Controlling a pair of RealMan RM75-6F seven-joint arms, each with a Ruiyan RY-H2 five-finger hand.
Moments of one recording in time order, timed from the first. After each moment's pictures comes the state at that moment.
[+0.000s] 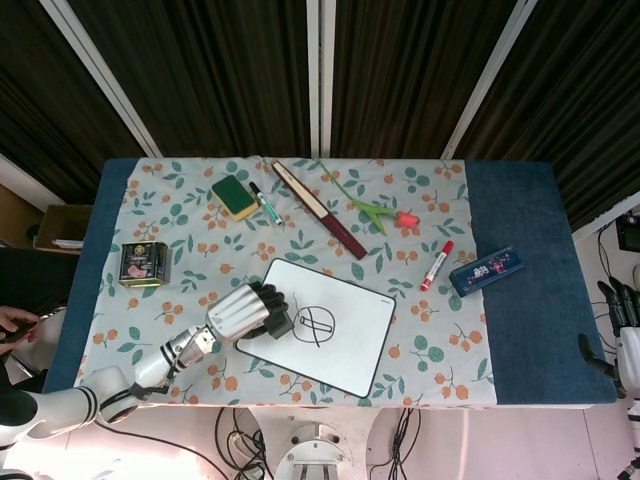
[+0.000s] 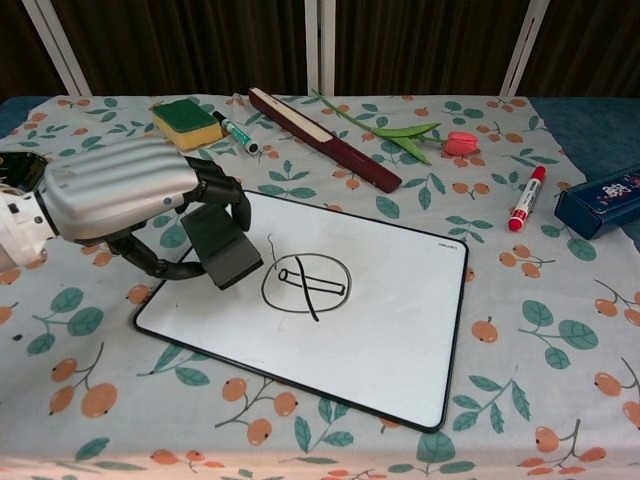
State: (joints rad) left arm -0.70 -1.65 0.08 -1.12 1.82 1.26 -0.01; right arm 0.01 -1.18 0.08 -1.36 -1.48 1.51 0.27
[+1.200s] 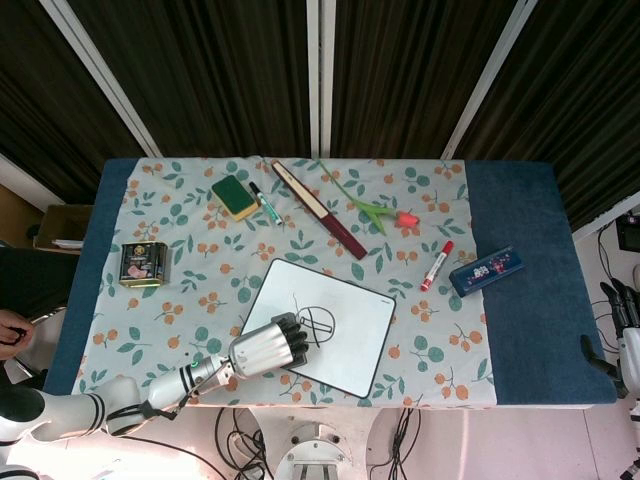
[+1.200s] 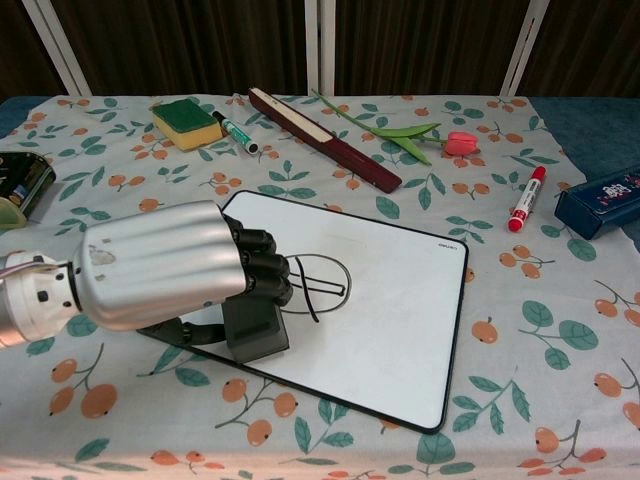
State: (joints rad) left arm -0.73 -1.66 0.15 -1.25 1.94 1.17 0.36; right arm 0.01 -1.19 0.08 -1.32 -1.48 1.51 0.31
